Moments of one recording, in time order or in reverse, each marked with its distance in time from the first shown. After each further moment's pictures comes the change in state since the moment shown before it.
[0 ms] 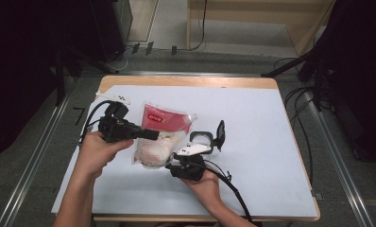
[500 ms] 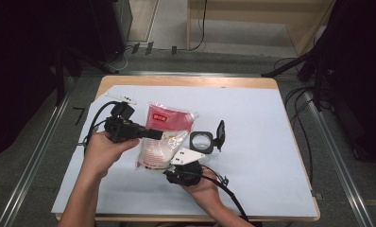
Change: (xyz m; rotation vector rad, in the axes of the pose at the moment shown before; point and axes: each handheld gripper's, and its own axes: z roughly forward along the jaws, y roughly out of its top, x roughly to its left) left arm 0.001 0.004 0.017 0.014 0.055 -0.032; right arm 0.024 0.004 -0.006 -0.013 -0.003 -0.199
